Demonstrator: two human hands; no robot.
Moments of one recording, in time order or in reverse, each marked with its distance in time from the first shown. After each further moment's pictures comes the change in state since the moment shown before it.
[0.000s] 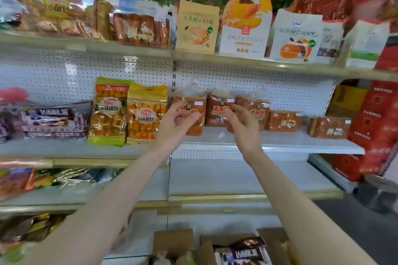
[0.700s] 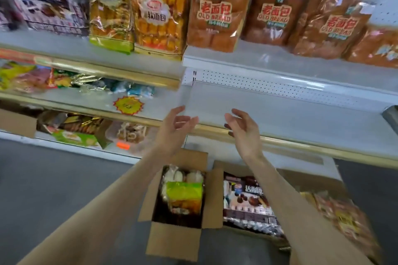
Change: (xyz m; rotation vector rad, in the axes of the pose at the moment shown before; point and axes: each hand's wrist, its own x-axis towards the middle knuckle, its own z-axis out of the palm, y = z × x) left_hand -0.039 -0.264 0.106 0.017 0.172 -0.571; right_hand -0.008 0.297 -0.007 -0.081 -0.291 0.487
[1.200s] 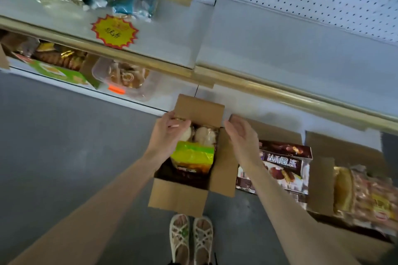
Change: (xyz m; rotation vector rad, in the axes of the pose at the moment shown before) left_hand 0.090 -0.242 0.007 0.087 0.042 -0.472; right_hand 0.067 0.235 0.082 -0.160 -0.158 0.412
